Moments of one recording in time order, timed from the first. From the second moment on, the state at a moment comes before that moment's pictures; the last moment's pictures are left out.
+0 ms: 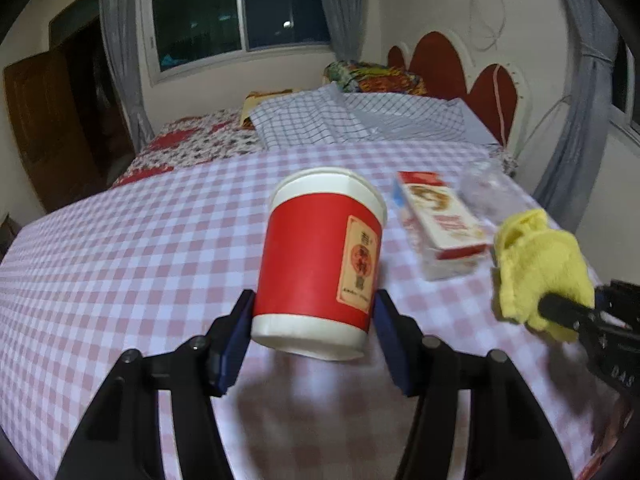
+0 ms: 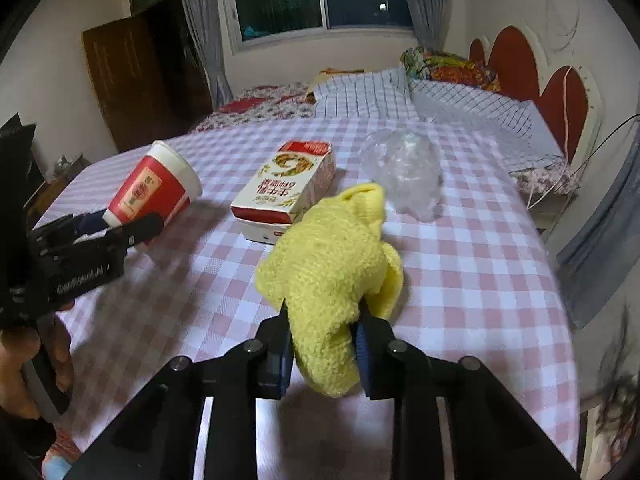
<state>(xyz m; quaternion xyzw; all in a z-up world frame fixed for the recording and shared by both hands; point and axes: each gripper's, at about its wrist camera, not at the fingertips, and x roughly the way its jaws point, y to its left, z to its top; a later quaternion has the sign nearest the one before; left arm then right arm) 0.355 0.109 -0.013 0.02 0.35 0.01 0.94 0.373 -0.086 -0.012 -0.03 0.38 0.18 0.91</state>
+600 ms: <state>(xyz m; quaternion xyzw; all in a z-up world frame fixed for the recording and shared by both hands) 0.242 -0.081 0.017 0.06 0.31 -0.13 0.94 0.225 -0.299 0.029 0.02 0.32 0.07 0.94</state>
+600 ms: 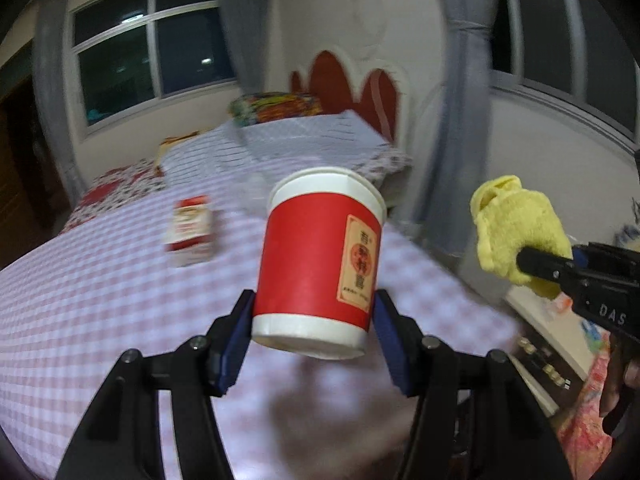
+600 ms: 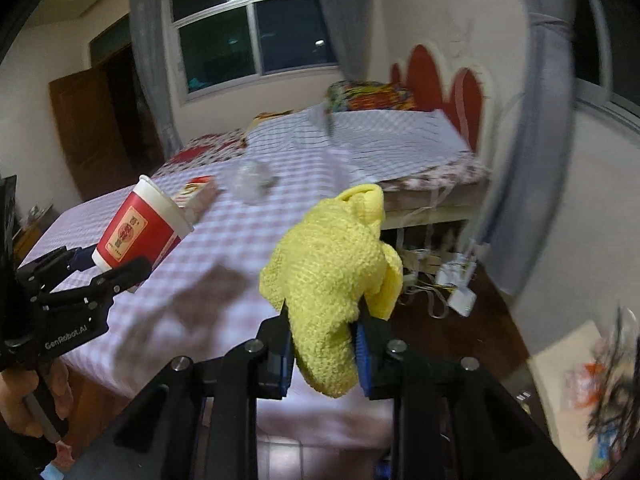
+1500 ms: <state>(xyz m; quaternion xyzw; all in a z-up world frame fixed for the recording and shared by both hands) 0.135 -0.307 -0.098 0.14 0.38 -0.31 0.86 0.061 -0.542 -0.083 0.09 0.38 -0.06 0.92</state>
